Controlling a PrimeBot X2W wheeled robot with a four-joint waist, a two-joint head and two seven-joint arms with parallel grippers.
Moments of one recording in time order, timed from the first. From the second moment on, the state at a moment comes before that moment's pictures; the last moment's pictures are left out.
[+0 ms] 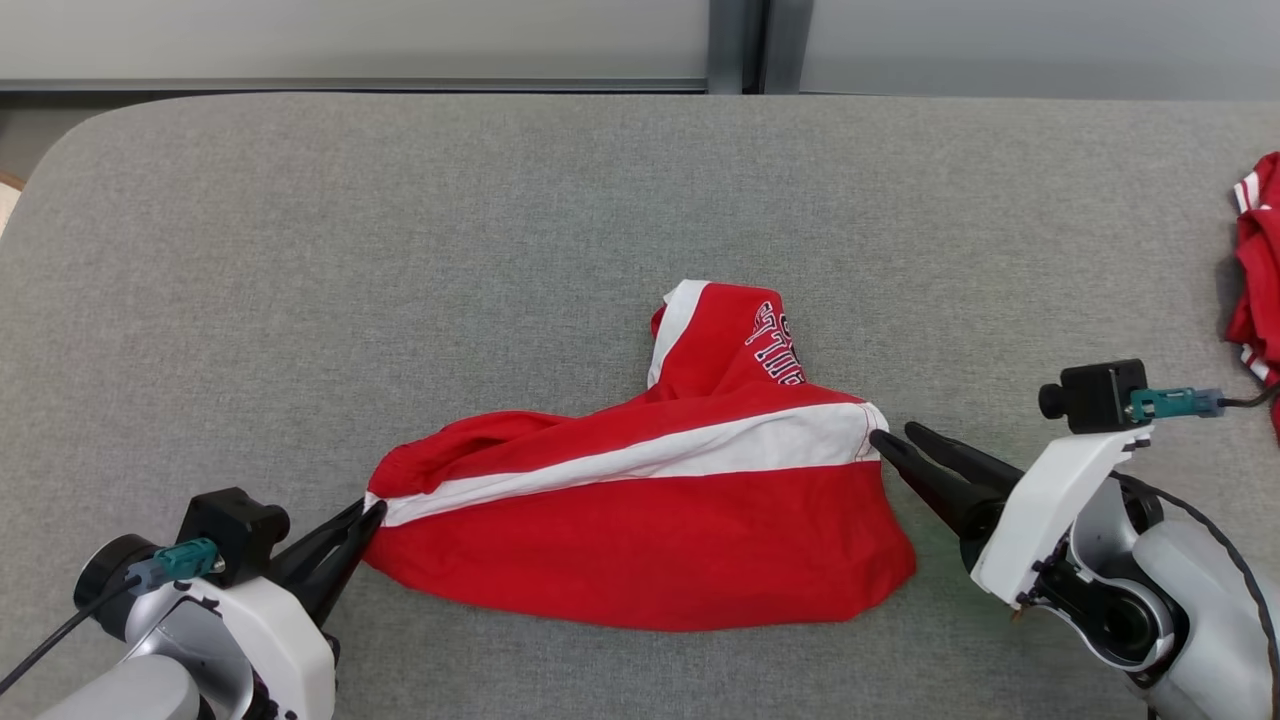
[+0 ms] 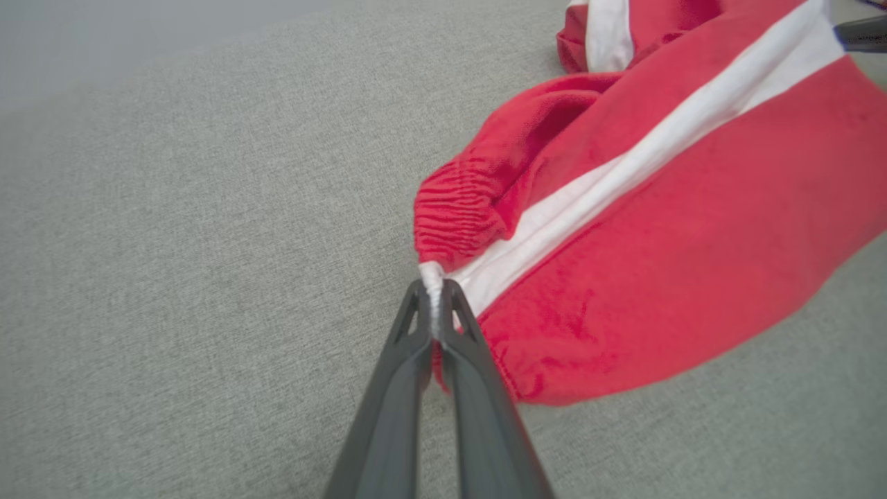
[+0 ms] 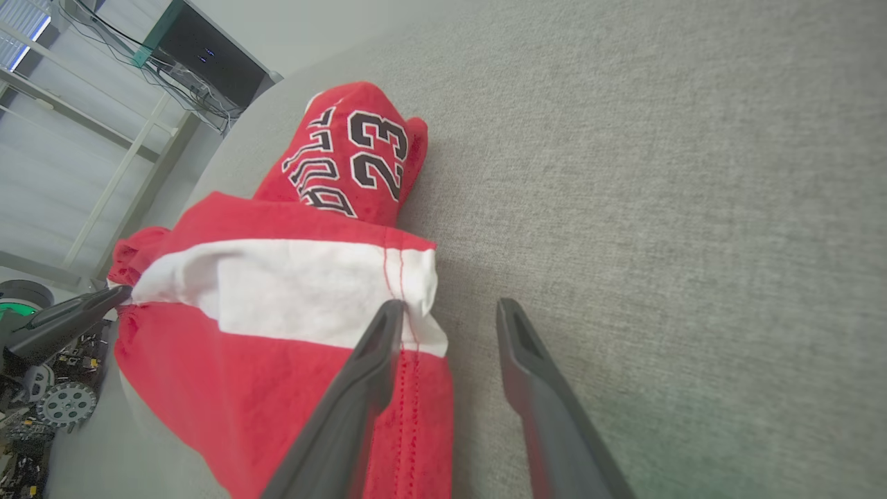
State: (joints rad) left arm -0.42 0.80 -0.98 0.07 -0.90 0.10 -0.08; right arm -0.50 -0.55 0.81 0.31 1.19 0.13 0.18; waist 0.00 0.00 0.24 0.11
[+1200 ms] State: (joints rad) left arm -1.31 0.67 -0.92 0.19 -0.73 -0.13 0.04; right arm -1.20 -0.68 0.80 0.39 1.22 0.13 -0.22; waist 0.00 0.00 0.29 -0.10
